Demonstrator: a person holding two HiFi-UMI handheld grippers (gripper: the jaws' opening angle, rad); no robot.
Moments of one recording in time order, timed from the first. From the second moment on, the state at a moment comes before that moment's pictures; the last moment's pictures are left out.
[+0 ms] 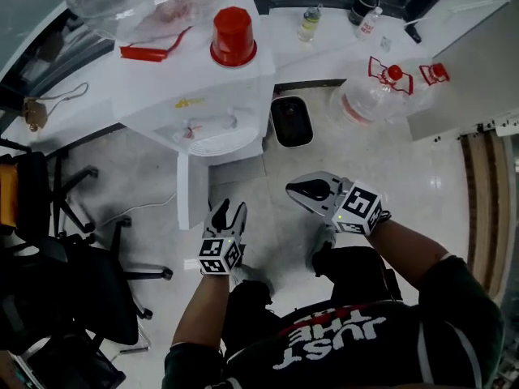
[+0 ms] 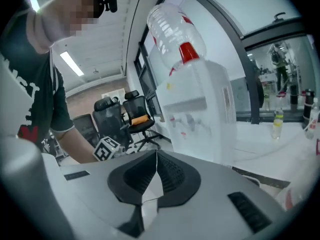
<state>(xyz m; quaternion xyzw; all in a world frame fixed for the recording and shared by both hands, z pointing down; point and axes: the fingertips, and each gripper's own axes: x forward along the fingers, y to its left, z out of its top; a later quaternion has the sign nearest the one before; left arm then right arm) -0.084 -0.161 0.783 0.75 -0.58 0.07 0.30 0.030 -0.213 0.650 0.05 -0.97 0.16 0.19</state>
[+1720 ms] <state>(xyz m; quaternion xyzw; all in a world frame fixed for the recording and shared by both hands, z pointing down) -0.081 -0.051 0.174 0.82 -0.56 -0.07 0.11 0.074 -0.131 0.140 0.11 -0.99 0.09 0.06</state>
